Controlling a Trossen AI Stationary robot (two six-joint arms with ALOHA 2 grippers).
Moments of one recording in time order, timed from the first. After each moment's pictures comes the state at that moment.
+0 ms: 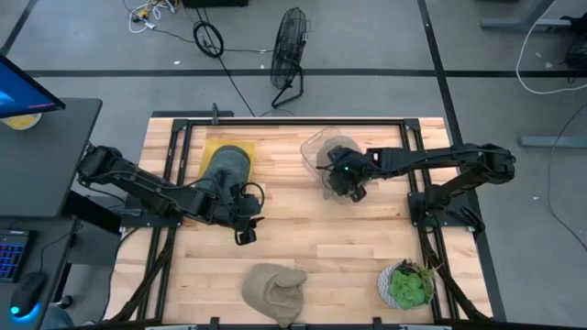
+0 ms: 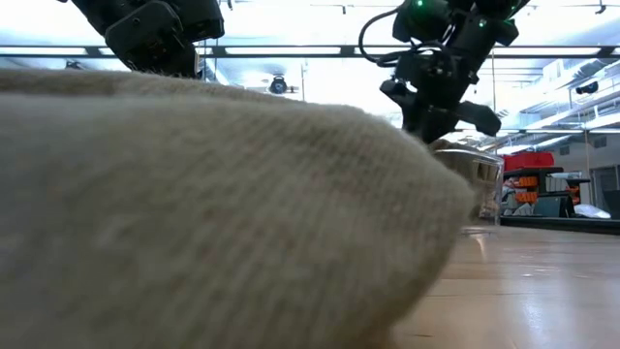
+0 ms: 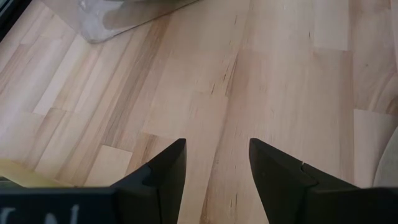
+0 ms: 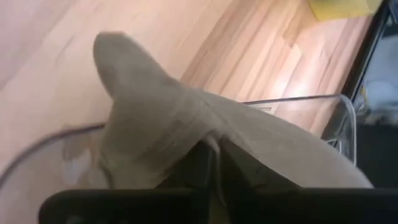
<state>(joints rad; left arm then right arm) -0.32 1.35 0.81 -0.35 -0.47 -0.38 -0.16 1.40 0.92 -0.51 0.14 -0.90</state>
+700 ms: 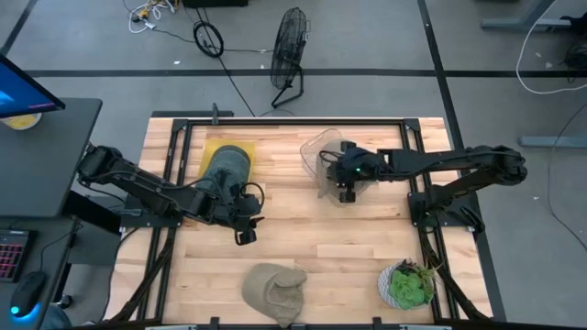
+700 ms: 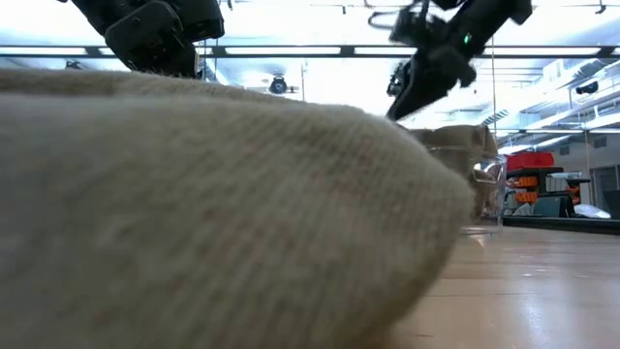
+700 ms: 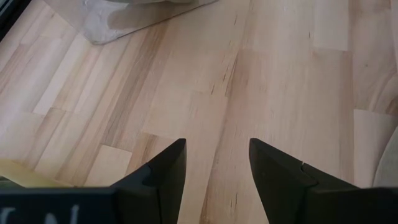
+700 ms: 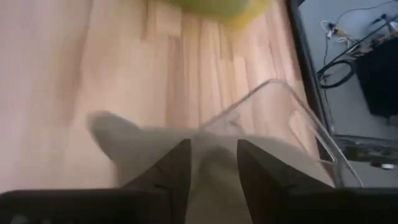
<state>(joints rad) -0.32 1.35 0.81 -0.35 -0.47 -0.38 -0.10 1.30 0.91 -0.42 0.21 -0.31</state>
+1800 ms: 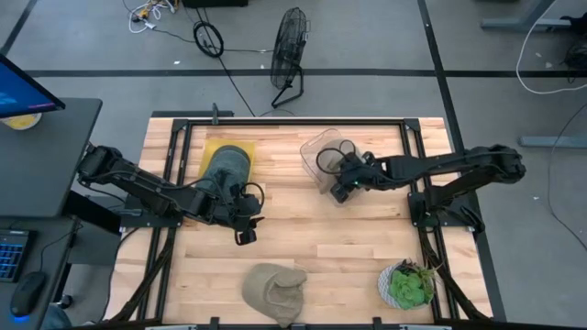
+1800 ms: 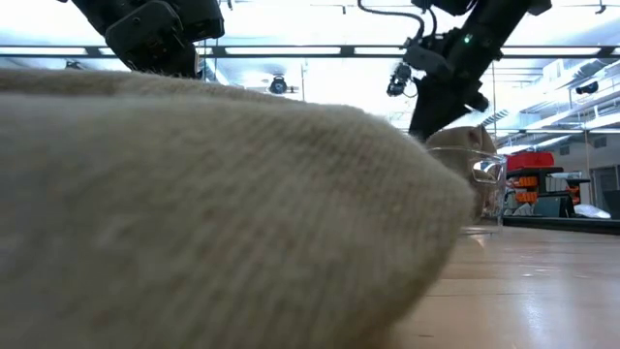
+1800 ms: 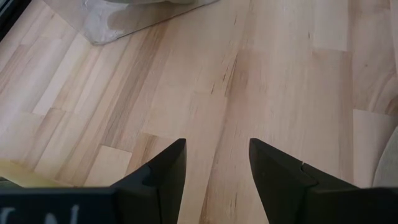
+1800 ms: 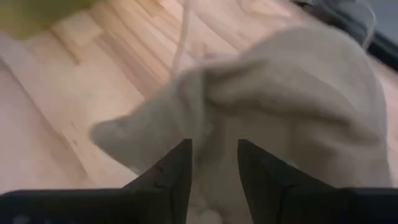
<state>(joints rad) -0.32 1.35 0.81 -0.35 -0.47 -0.38 -0.01 1.31 0.92 -0.60 0.42 0.60</state>
